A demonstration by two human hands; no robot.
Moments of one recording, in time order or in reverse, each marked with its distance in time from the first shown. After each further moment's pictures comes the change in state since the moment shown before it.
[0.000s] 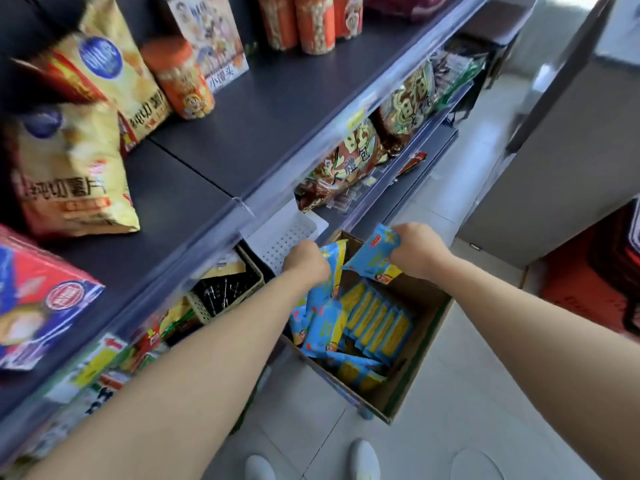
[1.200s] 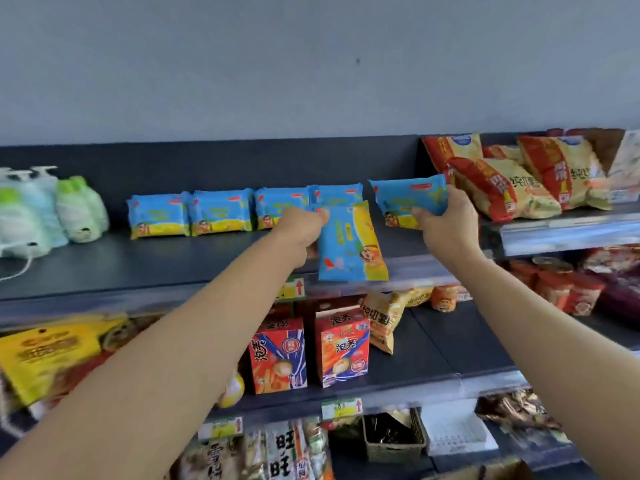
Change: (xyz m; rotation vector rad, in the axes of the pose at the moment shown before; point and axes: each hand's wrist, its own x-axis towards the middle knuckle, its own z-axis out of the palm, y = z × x) left_hand -0.349 -0.168 -0.358 -1.292 0.866 -0.007; right_hand -0.211 -0.407 -0.171 0.644 0.466 -0.894
